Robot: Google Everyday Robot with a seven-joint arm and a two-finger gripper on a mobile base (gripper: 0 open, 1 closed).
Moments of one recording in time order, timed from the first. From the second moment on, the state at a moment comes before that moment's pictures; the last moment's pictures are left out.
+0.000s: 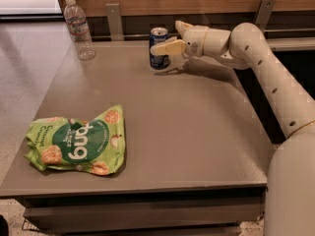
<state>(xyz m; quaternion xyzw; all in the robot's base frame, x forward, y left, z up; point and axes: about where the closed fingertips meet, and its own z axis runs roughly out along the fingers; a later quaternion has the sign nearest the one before) 0.800 -0.040 0.900 -0.39 0.62 0.34 0.59</state>
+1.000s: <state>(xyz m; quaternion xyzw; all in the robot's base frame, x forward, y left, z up) 0.780 -0.005 0.880 -0.38 0.61 0.36 0.59</state>
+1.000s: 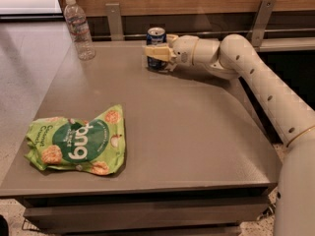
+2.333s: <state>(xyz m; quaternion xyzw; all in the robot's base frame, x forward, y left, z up) 0.772 -0.004 0.893 -0.39 0.60 0.38 0.59</state>
